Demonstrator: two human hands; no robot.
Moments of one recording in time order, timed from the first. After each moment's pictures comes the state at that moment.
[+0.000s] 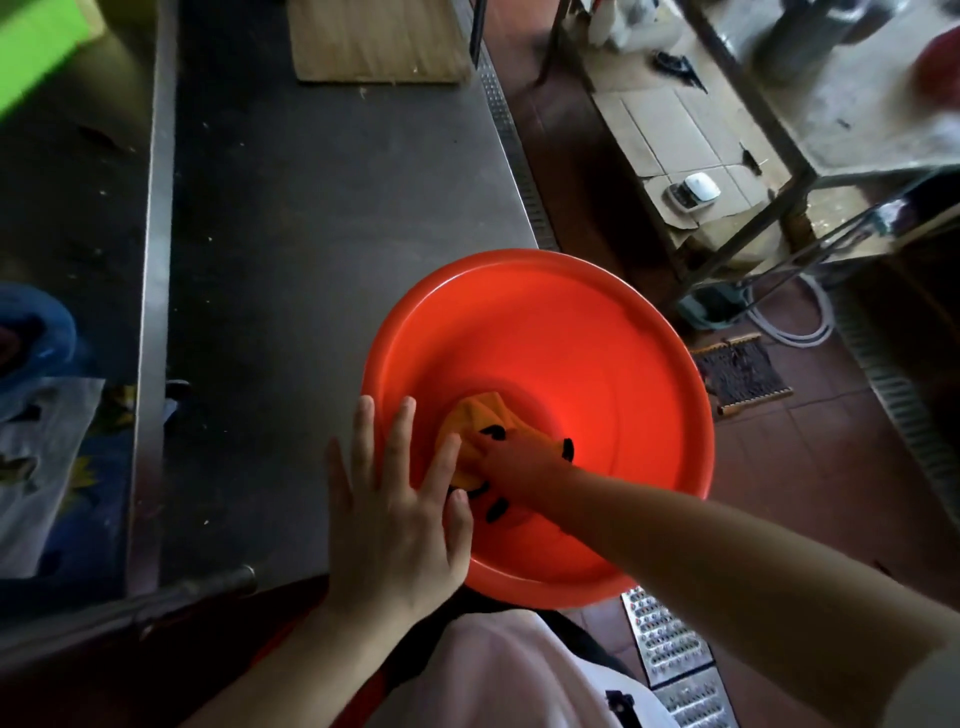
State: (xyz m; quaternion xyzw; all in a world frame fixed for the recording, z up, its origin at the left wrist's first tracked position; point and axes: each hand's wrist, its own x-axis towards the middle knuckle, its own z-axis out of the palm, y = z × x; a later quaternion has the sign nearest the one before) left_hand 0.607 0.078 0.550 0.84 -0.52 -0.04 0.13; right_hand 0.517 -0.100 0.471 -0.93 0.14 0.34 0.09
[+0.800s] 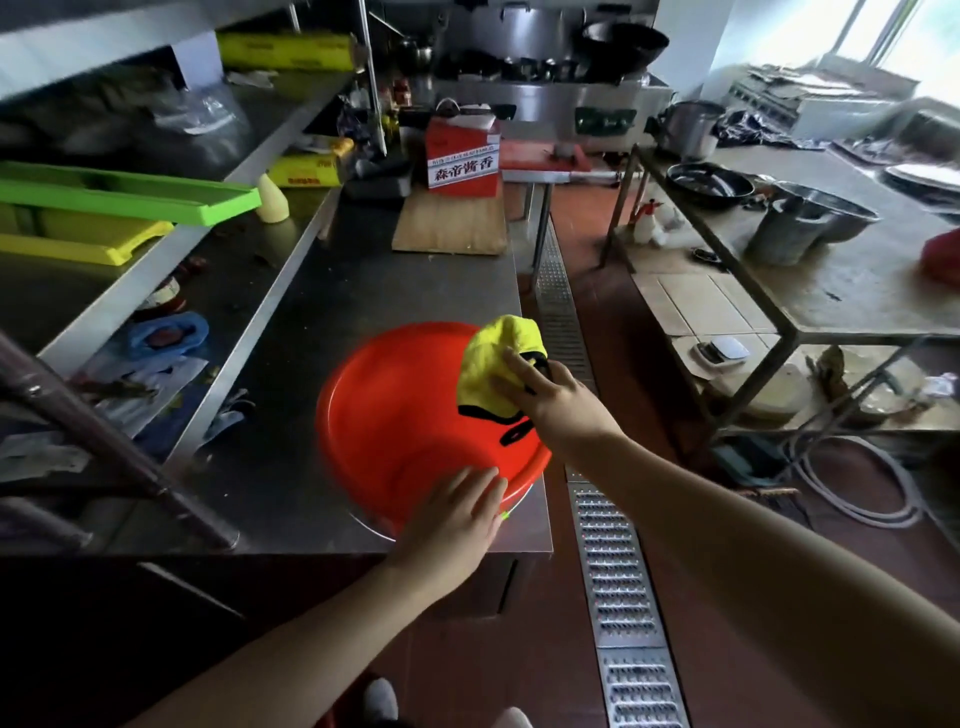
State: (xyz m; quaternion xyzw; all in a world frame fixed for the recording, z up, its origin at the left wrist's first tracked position) left_hand 0.404 0.019 0.557 0.75 -0.61 0.18 0.16; right_hand 0.349 -0.187 0.649 -0.99 0.10 -0.05 -0.02
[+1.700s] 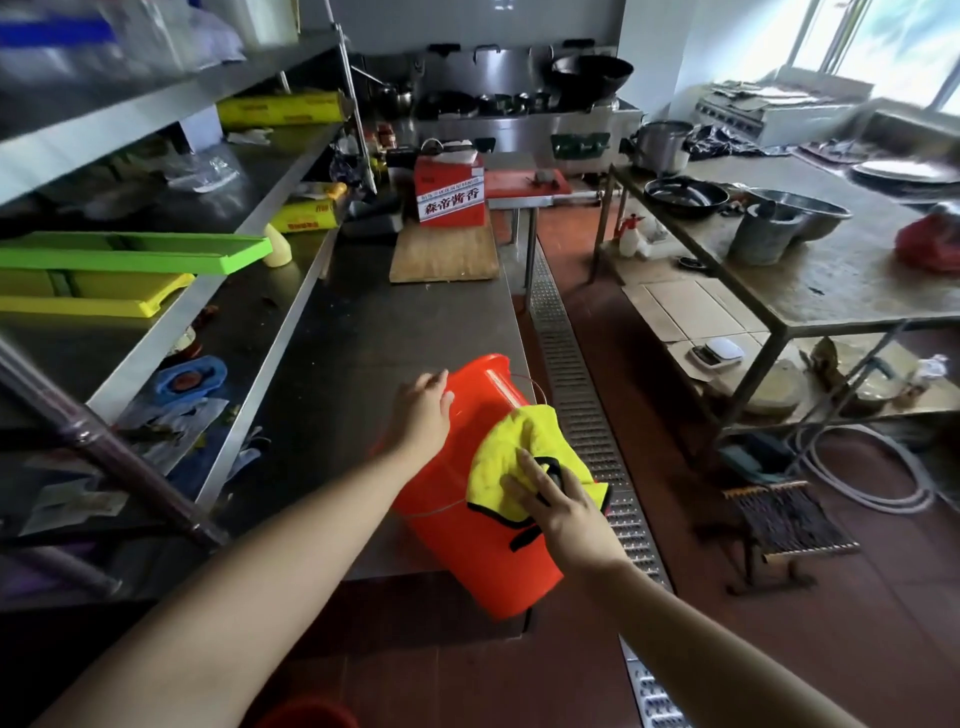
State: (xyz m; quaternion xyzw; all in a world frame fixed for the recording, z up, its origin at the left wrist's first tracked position) left_hand 0.531 -0.039 0.618 0.87 -0.42 -0.01 0.26; right_hand 0.284 -0.105 0.572 -0.98 0.17 -0.07 0.08
